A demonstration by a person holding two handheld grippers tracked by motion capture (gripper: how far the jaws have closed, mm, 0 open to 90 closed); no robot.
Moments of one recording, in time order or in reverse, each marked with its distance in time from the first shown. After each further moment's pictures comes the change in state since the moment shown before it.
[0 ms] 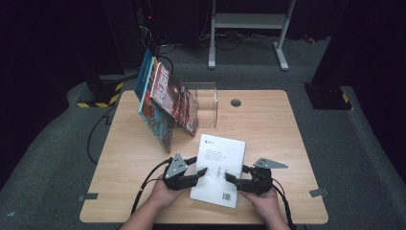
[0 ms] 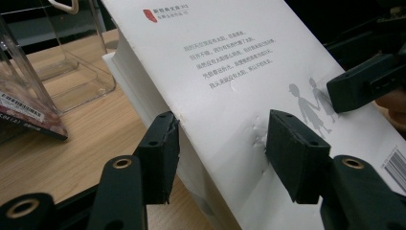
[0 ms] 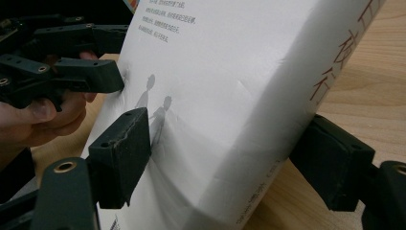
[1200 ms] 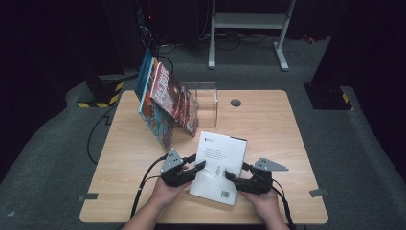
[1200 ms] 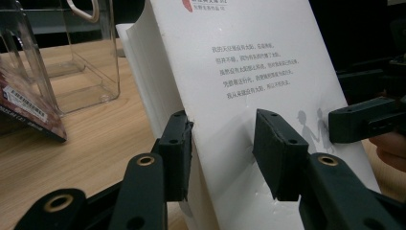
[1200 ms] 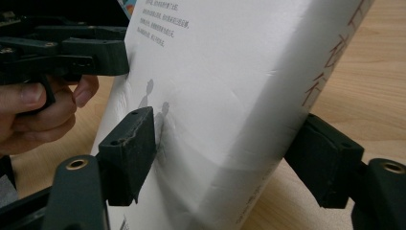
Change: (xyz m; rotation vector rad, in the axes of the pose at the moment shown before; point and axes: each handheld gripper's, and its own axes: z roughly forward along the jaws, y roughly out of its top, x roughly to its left) left arm 0.005 0.010 -0.005 -0.074 0.007 -0.141; right arm 0.015 0.008 -0.007 -0.062 -0.062 -0.101
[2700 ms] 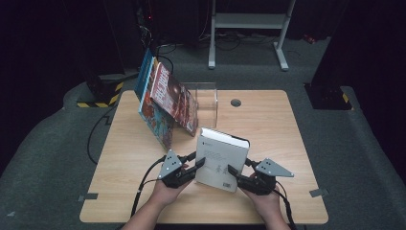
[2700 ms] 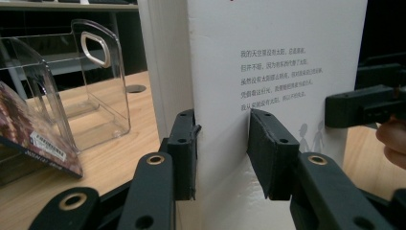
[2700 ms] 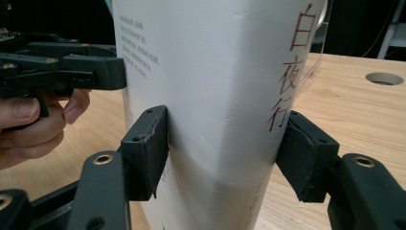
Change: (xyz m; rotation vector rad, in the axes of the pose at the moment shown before) left arm -0.011 0.005 -0.010 -0.095 0.038 0.093; right arm 0.014 0.011 -0.015 -0.145 -0.076 -0.128
